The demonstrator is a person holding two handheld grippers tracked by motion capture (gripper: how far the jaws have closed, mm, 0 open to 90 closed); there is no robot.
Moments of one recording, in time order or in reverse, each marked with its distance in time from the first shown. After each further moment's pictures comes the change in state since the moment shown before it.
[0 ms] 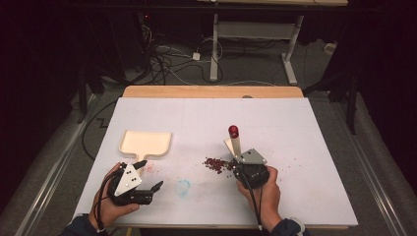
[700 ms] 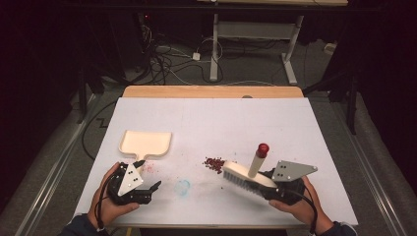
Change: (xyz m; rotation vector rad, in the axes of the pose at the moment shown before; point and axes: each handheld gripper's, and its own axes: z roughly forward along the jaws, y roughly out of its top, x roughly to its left) left arm 0.003 -0.002 0.003 0.055 0.060 0.022; right arm -0.062 -0.032 -0.059 -0.162 0.651 -0.276
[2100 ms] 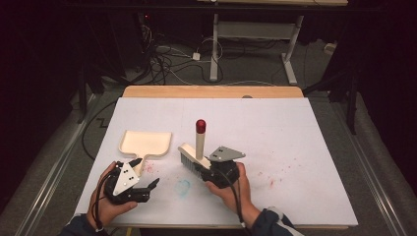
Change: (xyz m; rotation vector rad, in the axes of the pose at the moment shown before) left arm 0.001 0.001 -0.008 -0.050 0.005 -0.027; right arm 0.027 0.066 0.142 -0.035 -0.234 0.294
